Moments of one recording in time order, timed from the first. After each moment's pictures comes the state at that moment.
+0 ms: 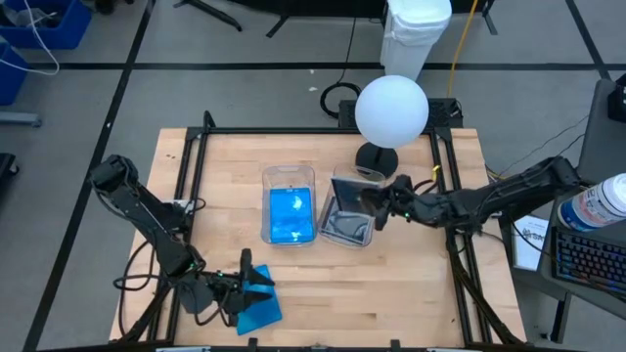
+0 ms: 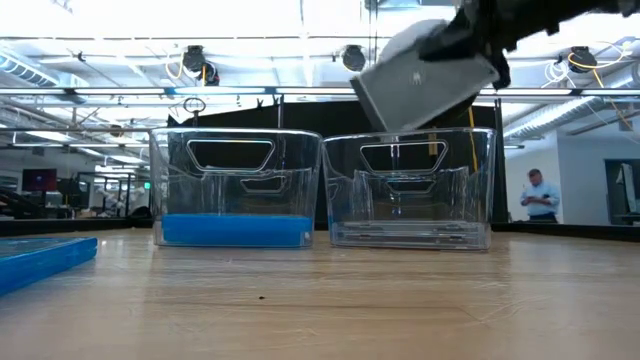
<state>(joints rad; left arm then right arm) -0.86 1.40 0.83 0.15 -0.72 0.26 0.25 0.99 0.57 0.15 0.70 0.57</state>
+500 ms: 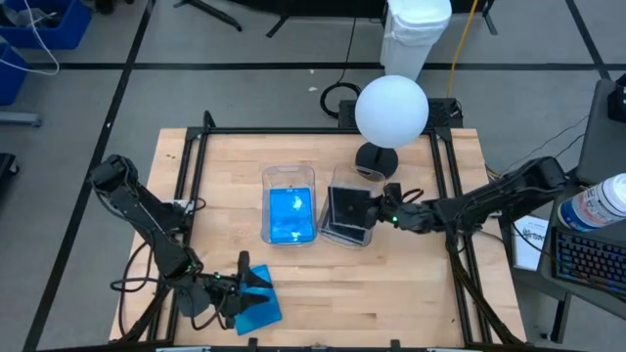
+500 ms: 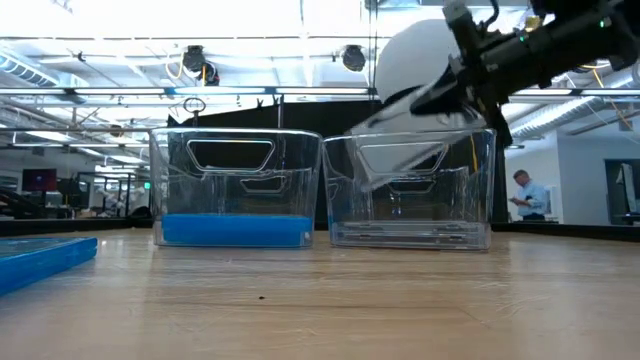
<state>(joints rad) -0.89 1.40 0.83 0.13 -0.73 0.25 0.22 1.20 0.44 0.42 0.71 0.94</state>
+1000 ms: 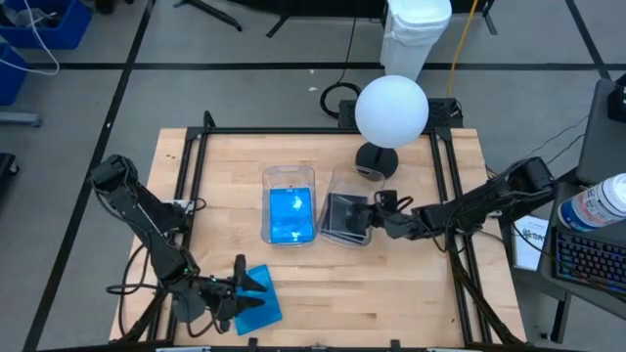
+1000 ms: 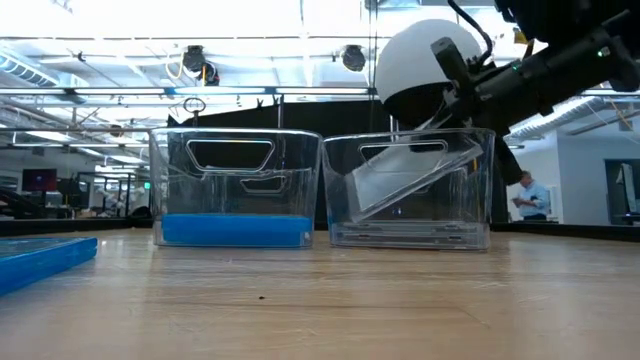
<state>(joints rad) -0.93 1.40 0.83 0.07 -0.74 0.20 0.25 1.37 0.44 0.42 0.74 1.23</state>
